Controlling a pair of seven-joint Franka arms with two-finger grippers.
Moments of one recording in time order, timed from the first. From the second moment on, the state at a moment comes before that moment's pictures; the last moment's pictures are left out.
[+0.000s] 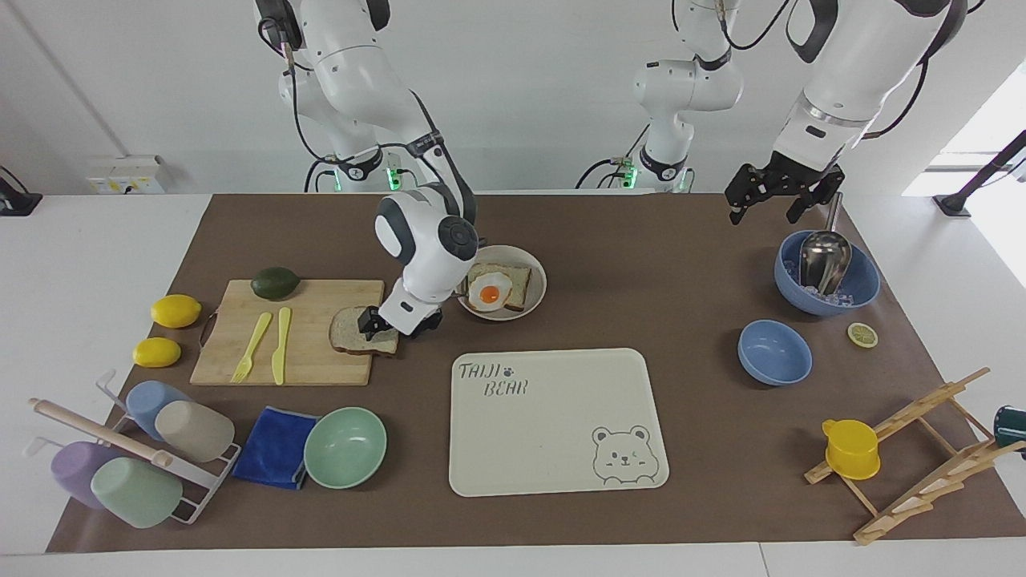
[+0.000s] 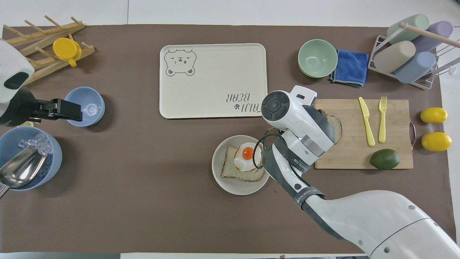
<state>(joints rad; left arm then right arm) -0.16 -0.07 0.00 -1.68 -0.02 1.62 -0.11 0.37 0.40 0.04 -1.89 -0.50 2.00 0.41</state>
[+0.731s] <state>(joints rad) -0.16 -0.07 0.00 -1.68 -0.02 1.62 -0.11 0.37 0.35 0.04 -1.95 -0.54 2.00 0.41</state>
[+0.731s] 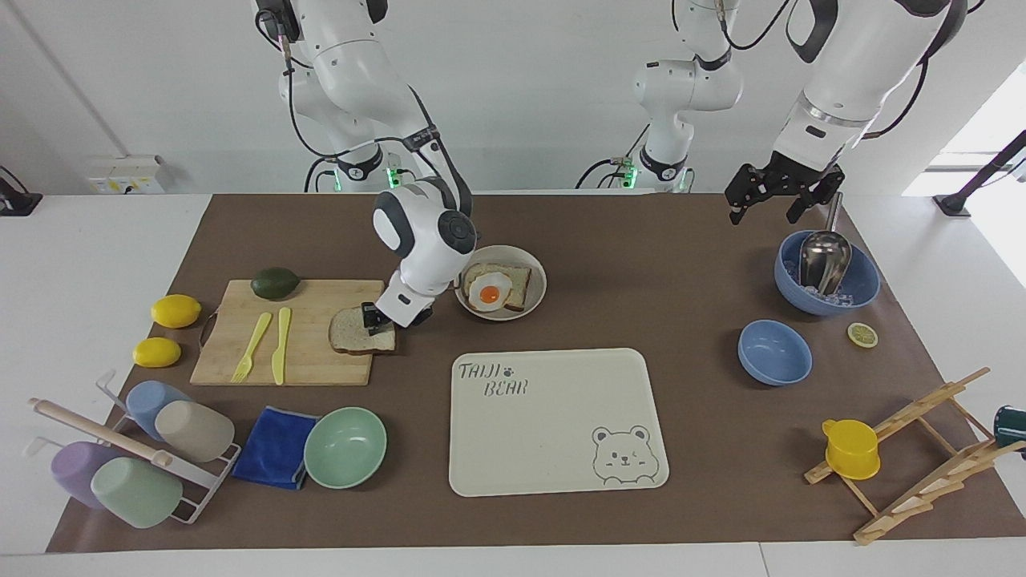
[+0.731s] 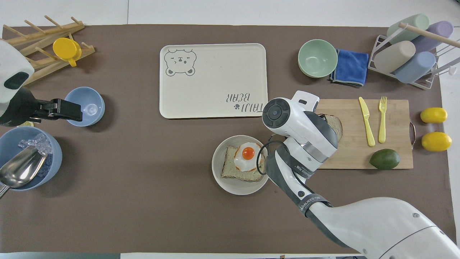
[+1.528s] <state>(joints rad) -0.16 -0.07 0.00 -1.68 -0.02 1.62 -0.11 0.62 0.36 0.18 -1.77 -0.45 1.76 0.60</state>
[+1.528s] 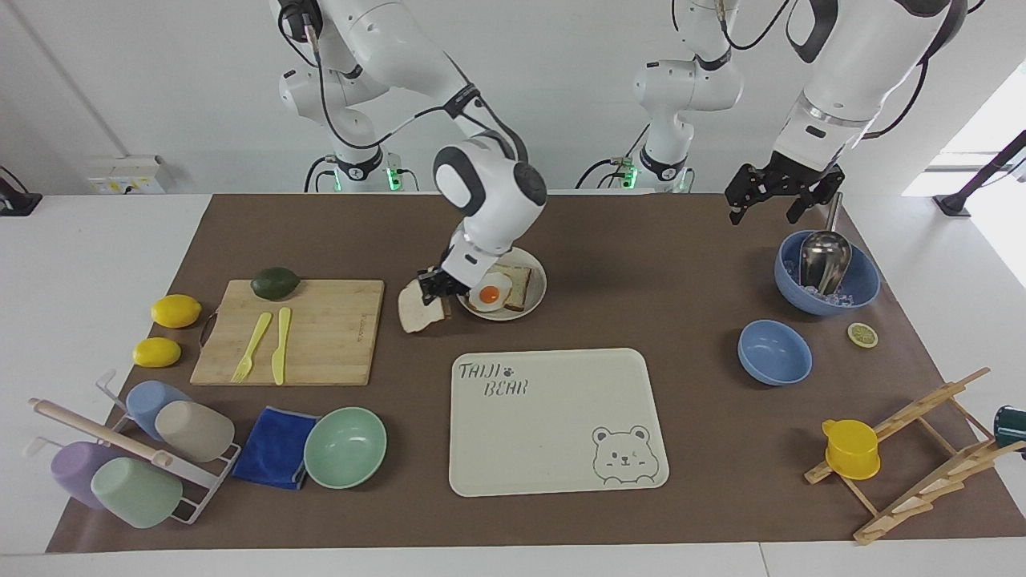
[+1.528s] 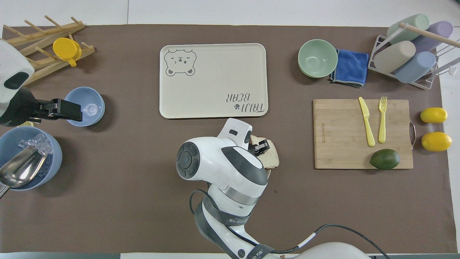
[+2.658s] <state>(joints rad) -0.16 -0.07 0.00 -1.68 -0.02 1.62 -0.11 0.67 0.36 0.18 -1.77 -0.39 1.81 0.69</state>
